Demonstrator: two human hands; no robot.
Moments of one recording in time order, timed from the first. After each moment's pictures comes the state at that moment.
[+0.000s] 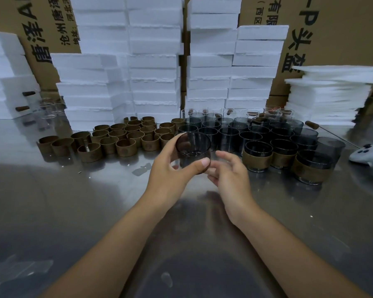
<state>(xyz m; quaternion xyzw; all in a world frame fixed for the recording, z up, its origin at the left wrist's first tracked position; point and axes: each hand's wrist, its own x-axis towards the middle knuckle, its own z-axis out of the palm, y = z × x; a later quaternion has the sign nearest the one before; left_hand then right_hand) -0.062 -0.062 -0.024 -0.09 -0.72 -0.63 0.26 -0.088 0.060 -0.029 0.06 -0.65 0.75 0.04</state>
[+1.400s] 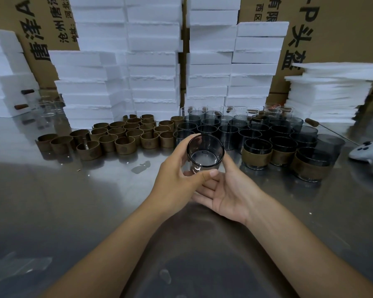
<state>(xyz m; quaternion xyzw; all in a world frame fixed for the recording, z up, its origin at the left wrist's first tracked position) -0.054 -0.054 -0.029 -0.17 -0.75 -0.60 0.22 -0.076 0.072 -0.017 -0.02 -0.48 0.83 -0.30</state>
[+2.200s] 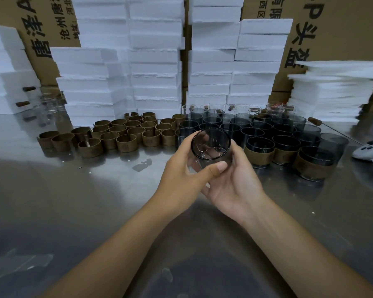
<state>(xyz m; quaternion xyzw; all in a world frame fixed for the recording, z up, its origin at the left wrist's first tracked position) -0.052 -0.044 -0.025 -0.16 -0.73 -0.63 0.22 -0.071 0.066 -0.012 0.05 -0.38 0.89 -0.24</state>
